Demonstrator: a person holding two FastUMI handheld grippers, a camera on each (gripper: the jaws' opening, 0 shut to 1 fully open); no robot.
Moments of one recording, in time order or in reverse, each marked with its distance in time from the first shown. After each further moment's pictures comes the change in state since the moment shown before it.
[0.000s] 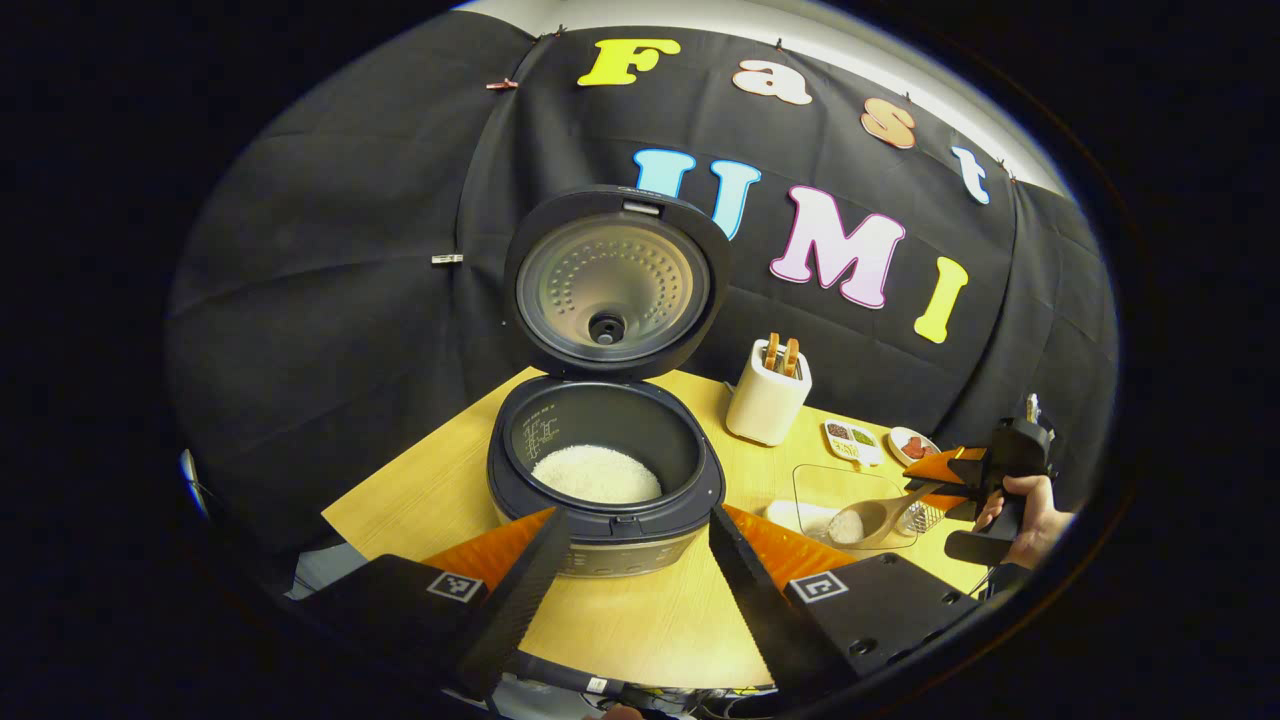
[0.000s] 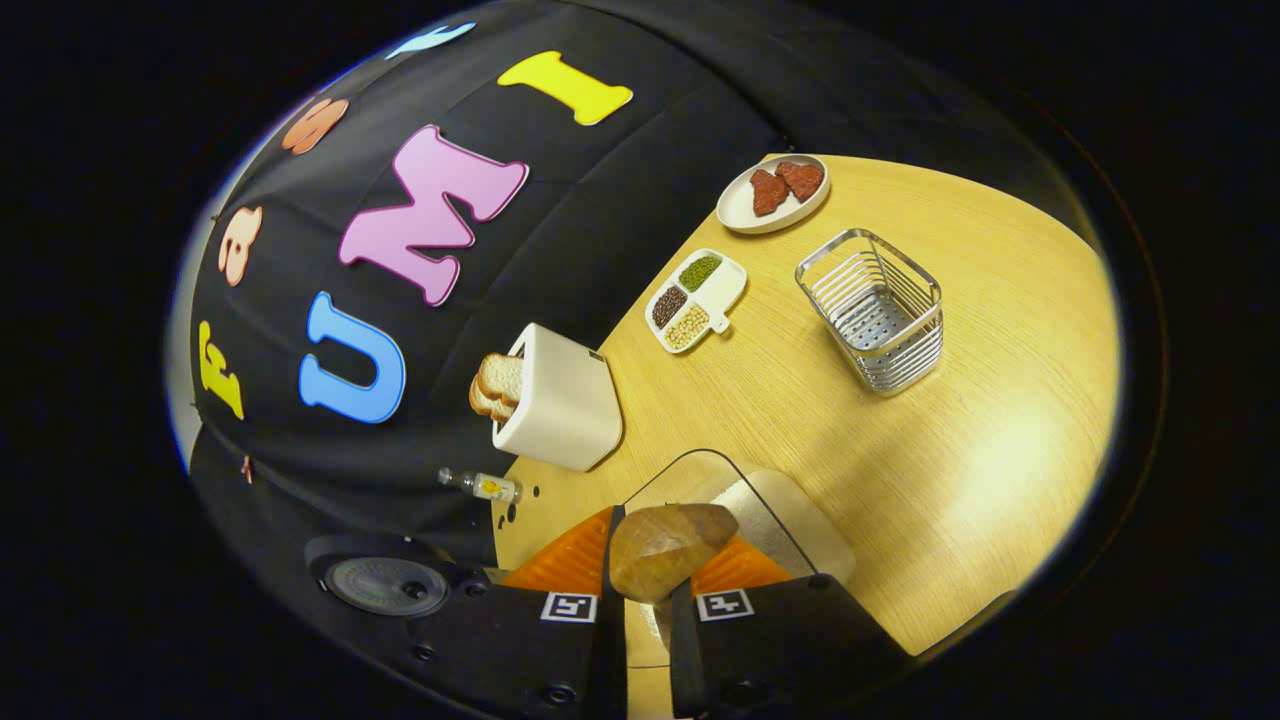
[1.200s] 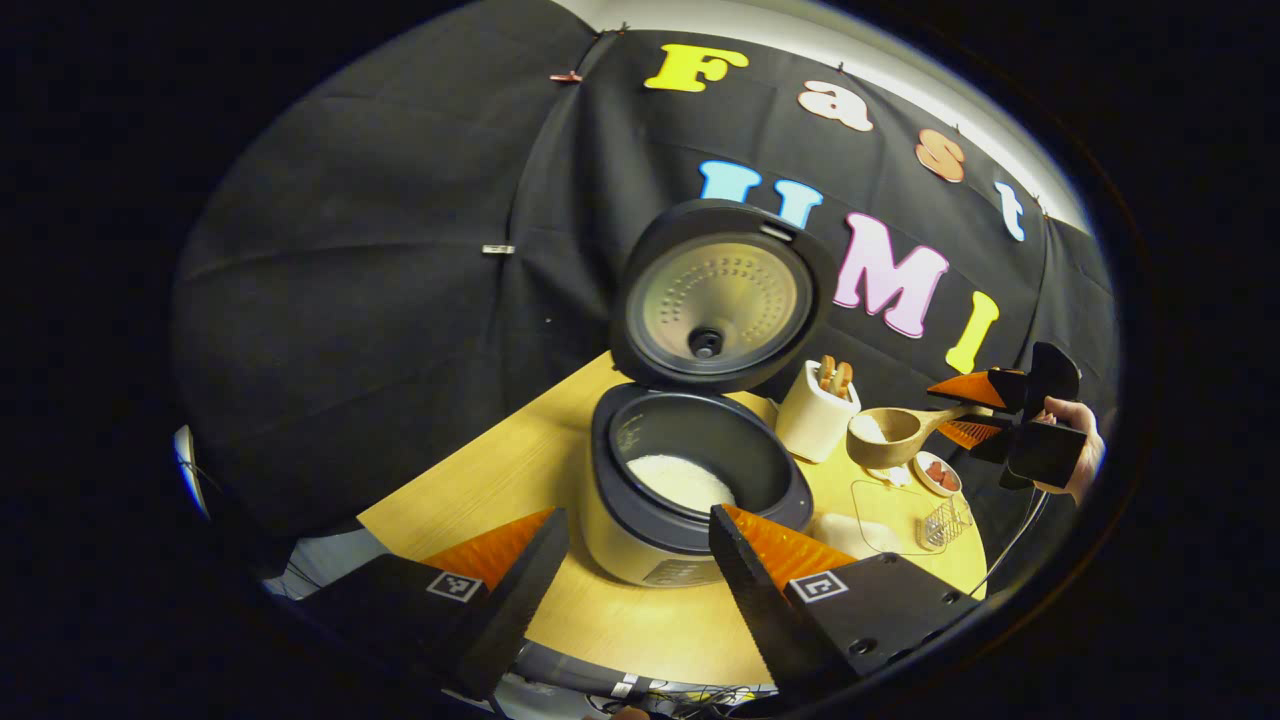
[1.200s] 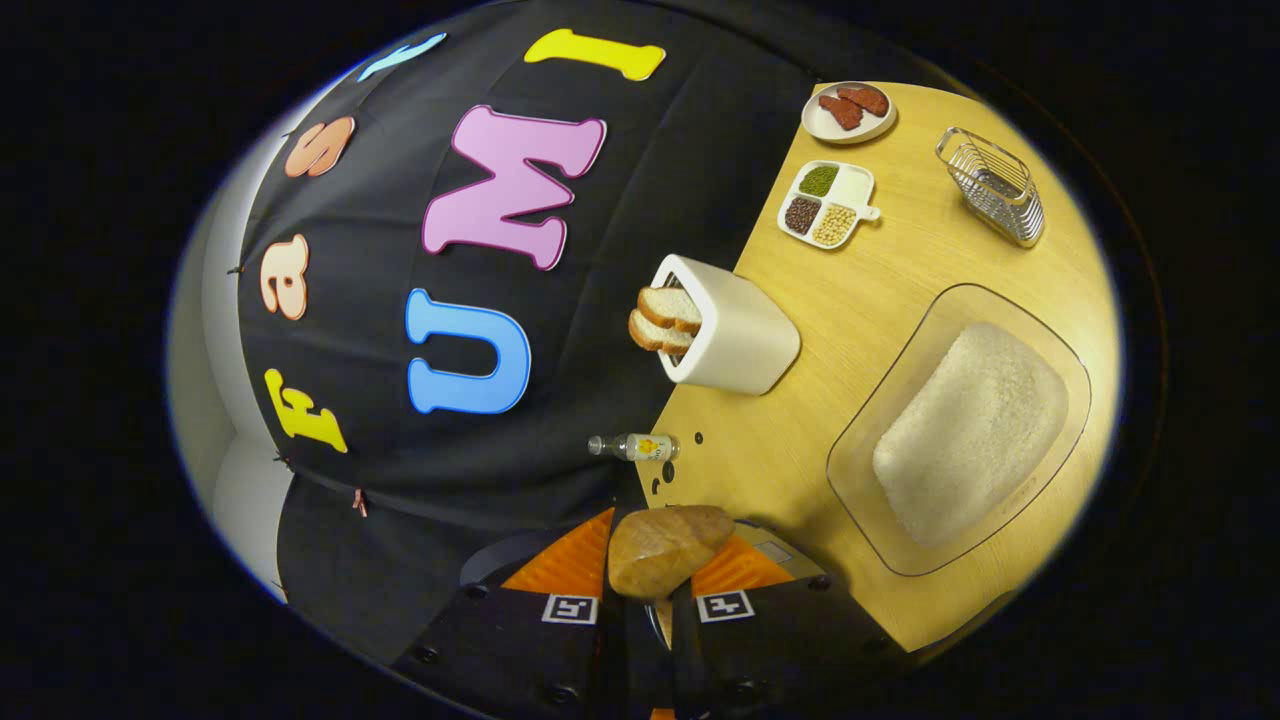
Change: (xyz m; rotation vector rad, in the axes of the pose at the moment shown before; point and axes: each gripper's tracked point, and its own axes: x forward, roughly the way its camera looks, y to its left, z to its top) left arm -0.014 0.109 0.001 -0.120 -0.030 0.084; right arm -0.011 0.199 -0.097 0.150 0.165 0.278
